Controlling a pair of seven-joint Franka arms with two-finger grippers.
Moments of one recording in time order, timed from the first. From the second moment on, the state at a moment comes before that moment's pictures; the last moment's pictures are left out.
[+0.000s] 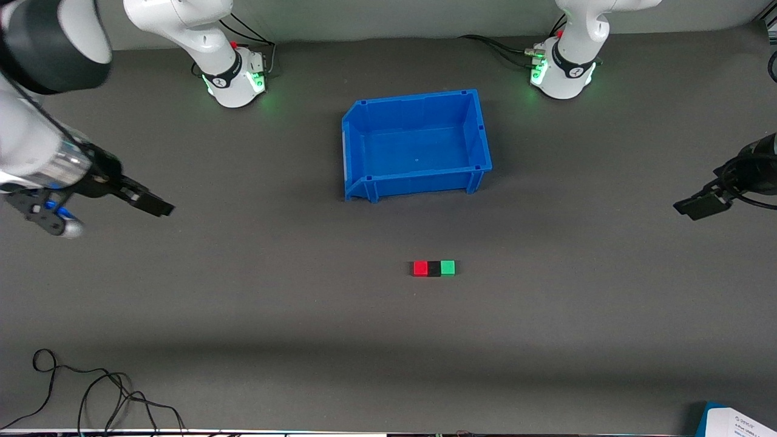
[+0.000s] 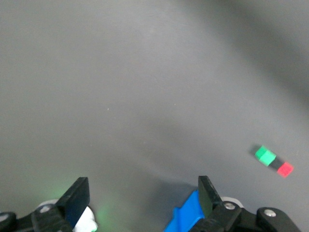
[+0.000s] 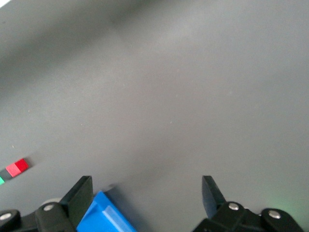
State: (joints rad) left arm -0.01 0.23 -0.02 -1.27 -0.02 1.37 -0.56; right arm 0.16 0.07 -0.09 -1.59 0.07 1.61 0.57
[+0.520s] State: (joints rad) left arm -0.04 0.23 -0.03 -1.26 0.07 1.40 -0.09; right arm 0.08 -0.03 -0.09 -1.61 0.00 1.51 0.21
